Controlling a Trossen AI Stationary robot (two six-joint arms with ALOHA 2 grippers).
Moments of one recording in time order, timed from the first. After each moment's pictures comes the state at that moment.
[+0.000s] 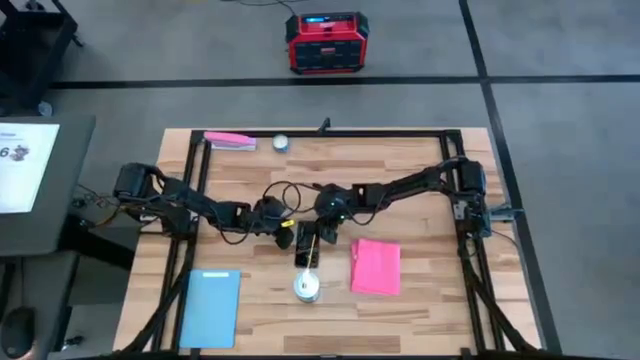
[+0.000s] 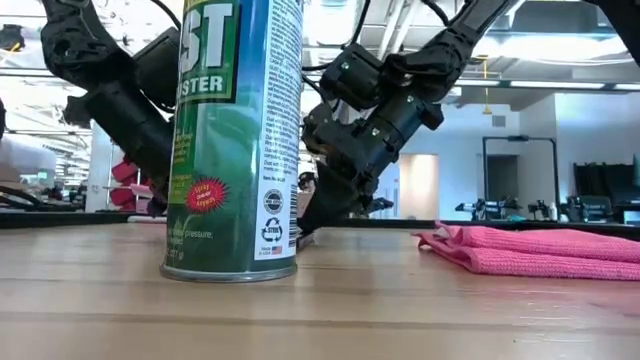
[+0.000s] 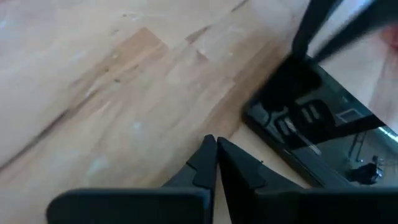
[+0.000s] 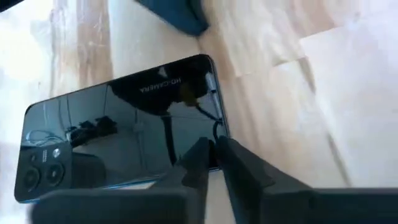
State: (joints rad) left arm -0.06 1.57 0.47 0.25 -0.30 -0.75; right arm -0.11 2.02 1.14 0.03 -0.12 0.23
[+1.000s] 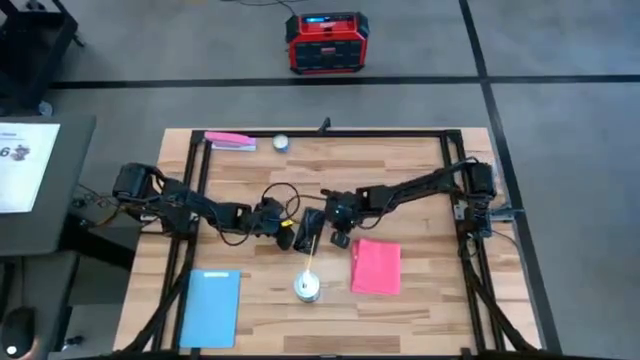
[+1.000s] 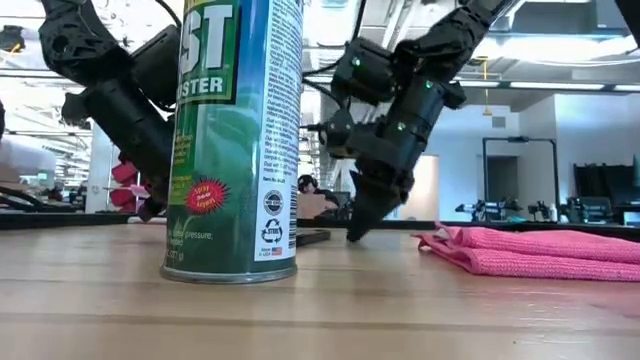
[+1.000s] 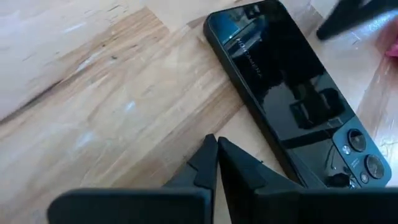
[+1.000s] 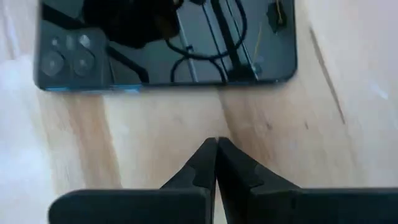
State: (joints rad) left arm -0.07 1.57 0.47 0.16 -0.30 -0.89; right arm -0.05 1.94 1.13 -0.21 -0.05 0.29
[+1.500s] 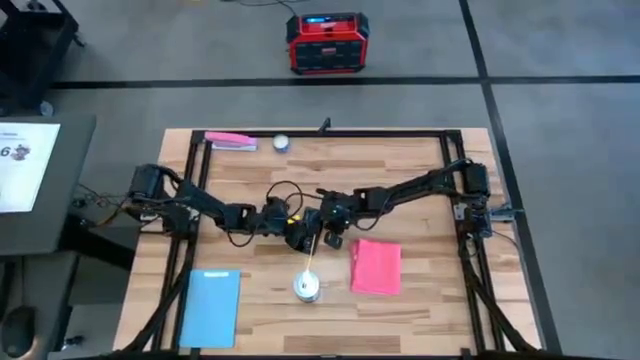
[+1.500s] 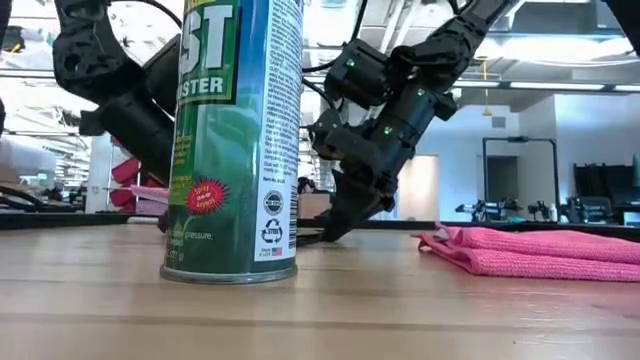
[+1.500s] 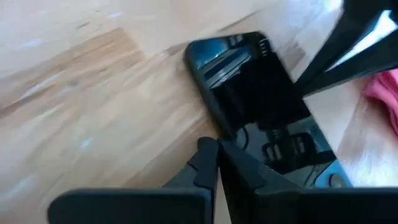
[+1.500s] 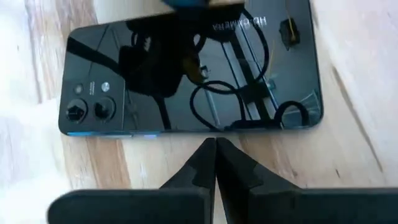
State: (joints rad) left arm -0.05 1.76 0.48 0.45 -0.31 -0.88; right arm -0.07 1.98 1.13 -0.10 -0.08 0.31
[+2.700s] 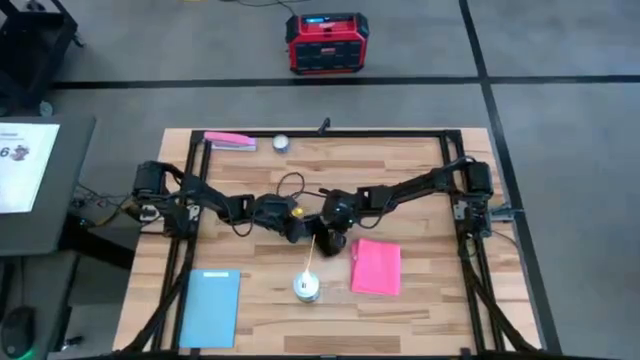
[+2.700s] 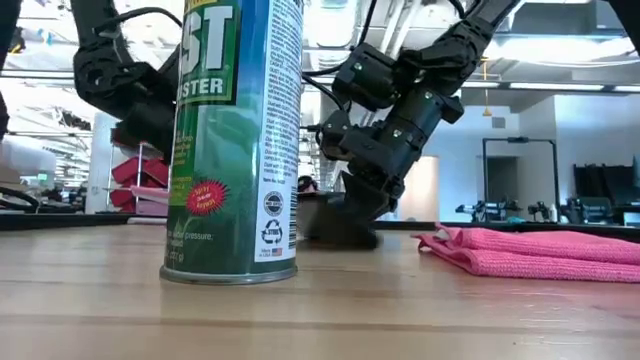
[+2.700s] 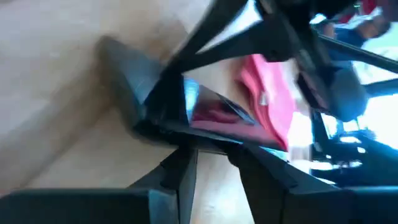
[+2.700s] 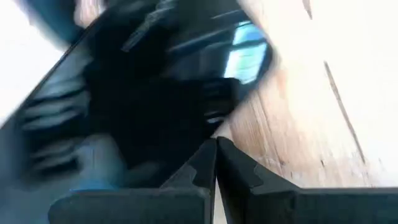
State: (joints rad) left arm 0.08 1.76 0.48 0.68 0.19 -1.00; right arm -0.08 1.98 1.08 -0.06 -0.08 0.24
